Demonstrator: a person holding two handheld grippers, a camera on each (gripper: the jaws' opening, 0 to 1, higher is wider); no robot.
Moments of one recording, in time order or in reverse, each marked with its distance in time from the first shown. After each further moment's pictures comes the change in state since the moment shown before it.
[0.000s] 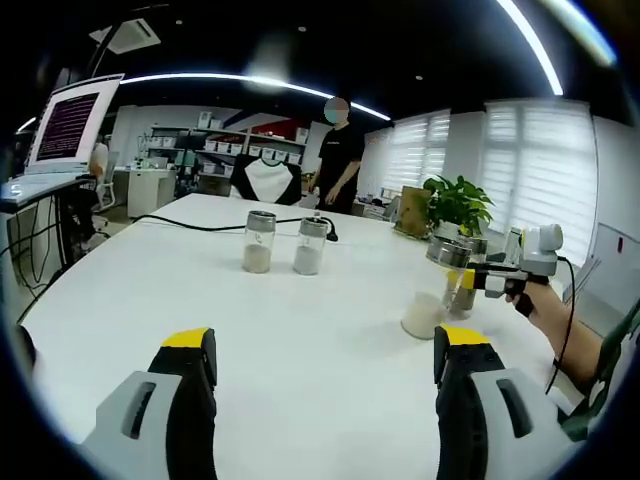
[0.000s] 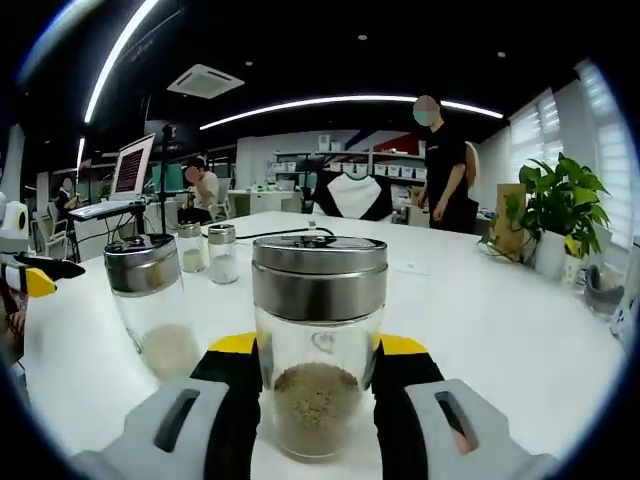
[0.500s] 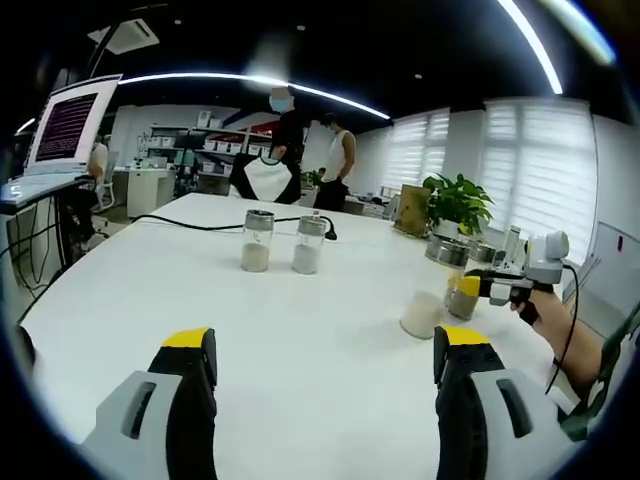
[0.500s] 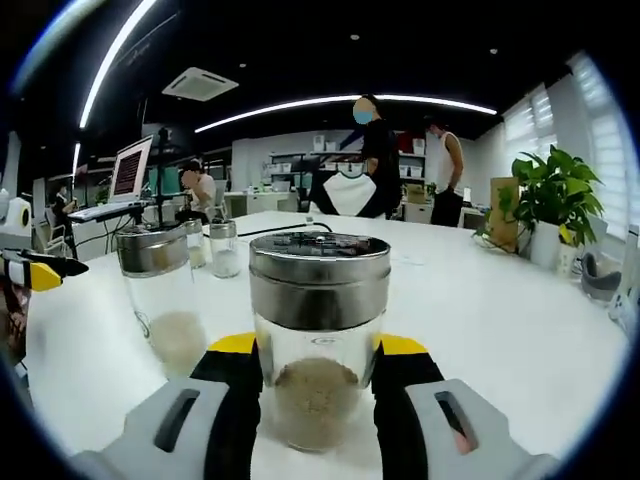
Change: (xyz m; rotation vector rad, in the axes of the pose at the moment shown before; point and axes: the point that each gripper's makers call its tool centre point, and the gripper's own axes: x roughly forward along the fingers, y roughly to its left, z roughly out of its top) left arm 0.002 -0.001 -0.002 0.002 0.008 0.000; right arm -0.010 0.001 -0.012 0.032 0.003 -0.007
